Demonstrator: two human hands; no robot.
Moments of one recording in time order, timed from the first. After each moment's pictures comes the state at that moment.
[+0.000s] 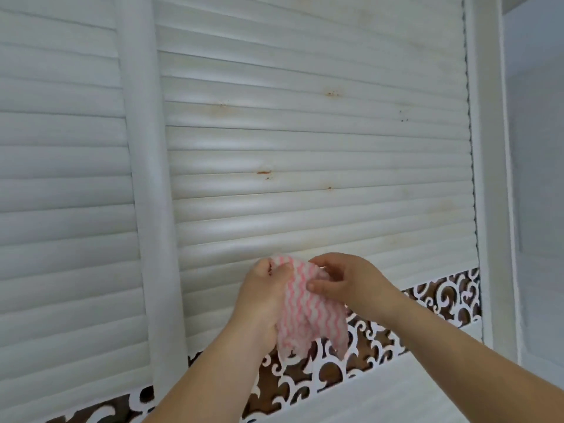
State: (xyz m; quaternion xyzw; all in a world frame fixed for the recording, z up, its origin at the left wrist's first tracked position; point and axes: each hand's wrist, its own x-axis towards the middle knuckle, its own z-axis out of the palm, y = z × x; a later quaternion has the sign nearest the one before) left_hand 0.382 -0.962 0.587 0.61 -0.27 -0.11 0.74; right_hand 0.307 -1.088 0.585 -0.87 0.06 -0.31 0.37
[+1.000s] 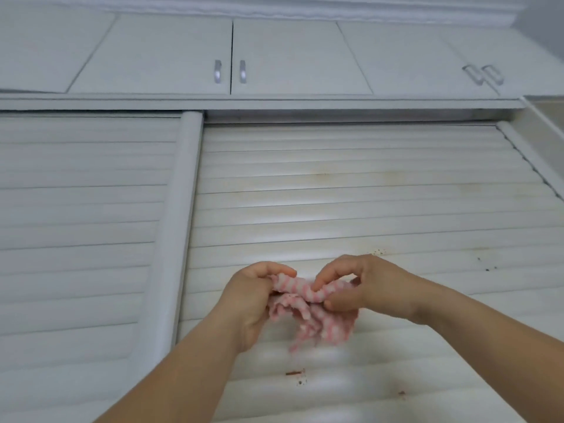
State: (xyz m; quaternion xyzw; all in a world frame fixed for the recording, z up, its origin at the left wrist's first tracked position) left_hand 0.440 -1.005 0.826 0.58 -0.42 0.15 0.68; right_hand 0.348 -1.174 0.825 -0.85 -0.22 -0.37 0.30
